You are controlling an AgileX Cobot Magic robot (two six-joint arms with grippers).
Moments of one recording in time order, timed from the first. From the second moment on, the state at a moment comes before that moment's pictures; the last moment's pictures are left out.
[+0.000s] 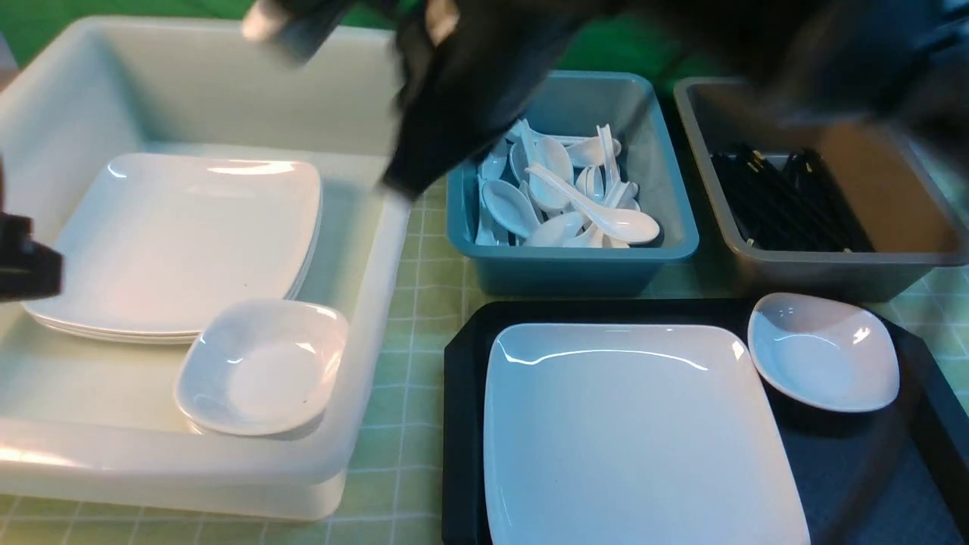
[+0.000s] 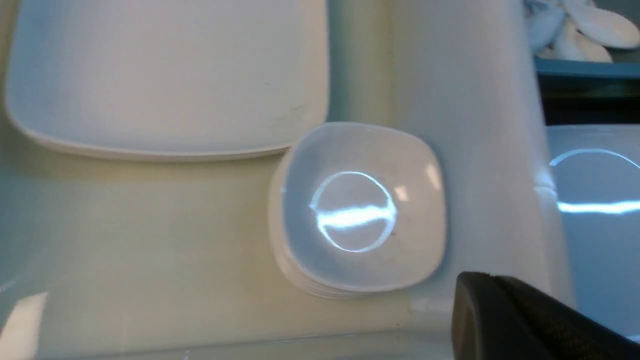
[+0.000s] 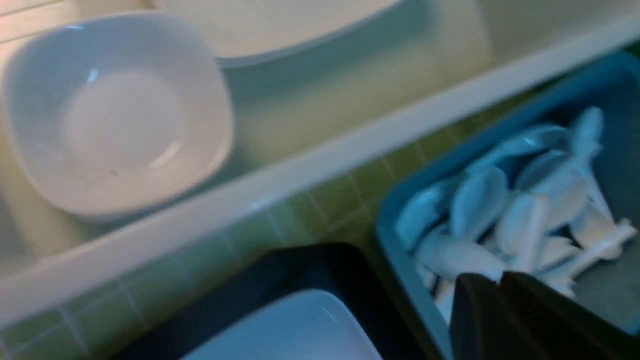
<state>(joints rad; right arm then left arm) 0.83 1.89 -2.13 -0.22 1.20 -0.17 0.13 0.92 -1.03 -0.42 1.06 0.30</state>
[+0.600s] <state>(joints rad) 0.34 1.51 -1.05 -0.24 0.90 -0.21 -0.37 0.98 -1.03 -0.43 0.97 0.32</state>
